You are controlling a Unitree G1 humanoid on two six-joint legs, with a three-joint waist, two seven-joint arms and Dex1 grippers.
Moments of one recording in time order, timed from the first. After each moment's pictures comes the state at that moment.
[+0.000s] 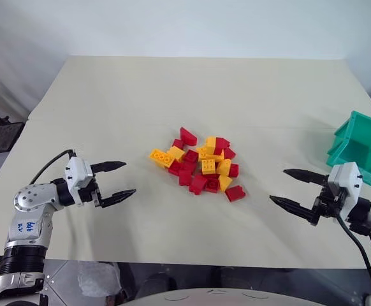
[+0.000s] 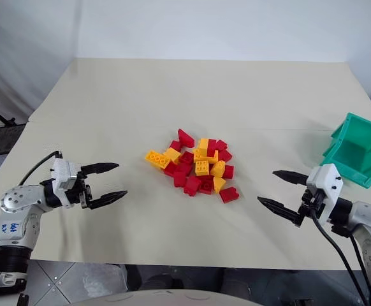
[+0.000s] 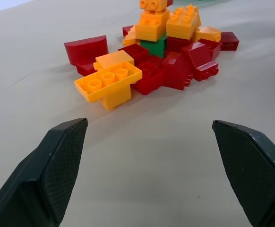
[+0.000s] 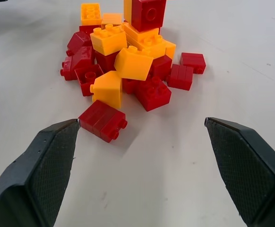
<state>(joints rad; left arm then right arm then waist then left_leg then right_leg) -0.27 0.68 0.19 0.23 -0.43 -0.06 -1.17 0.05 -0.80 -0.34 -0.23 0.57 0.26 1.05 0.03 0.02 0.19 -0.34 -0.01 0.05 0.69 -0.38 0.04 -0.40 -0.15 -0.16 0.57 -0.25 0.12</state>
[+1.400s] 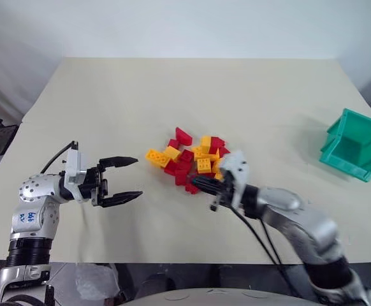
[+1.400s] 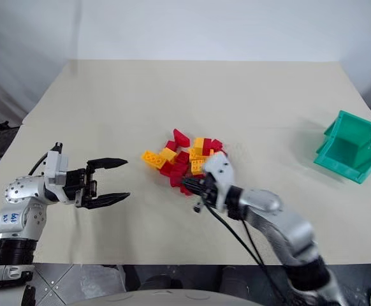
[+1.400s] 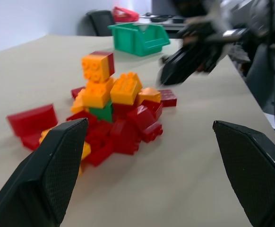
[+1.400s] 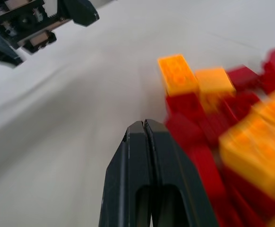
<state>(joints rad) -0.35 0.65 0.19 0.16 -0.57 0.01 -1.37 -0.36 -0.38 0.24 -0.38 0.50 0.67 0.53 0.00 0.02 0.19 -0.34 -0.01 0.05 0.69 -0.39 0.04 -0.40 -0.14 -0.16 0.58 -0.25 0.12</state>
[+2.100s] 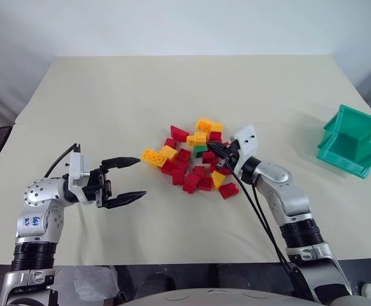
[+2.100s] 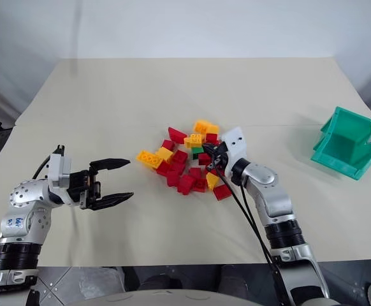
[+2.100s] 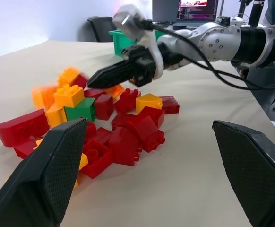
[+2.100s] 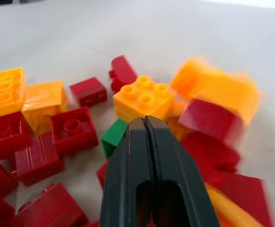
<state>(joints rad) -0.30 0.61 0.19 0.12 -0.57 0.01 -1.31 -0.52 -0.32 0.08 0.07 0.30 0.31 0.57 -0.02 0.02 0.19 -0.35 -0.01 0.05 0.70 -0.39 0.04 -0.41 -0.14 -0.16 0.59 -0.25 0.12</state>
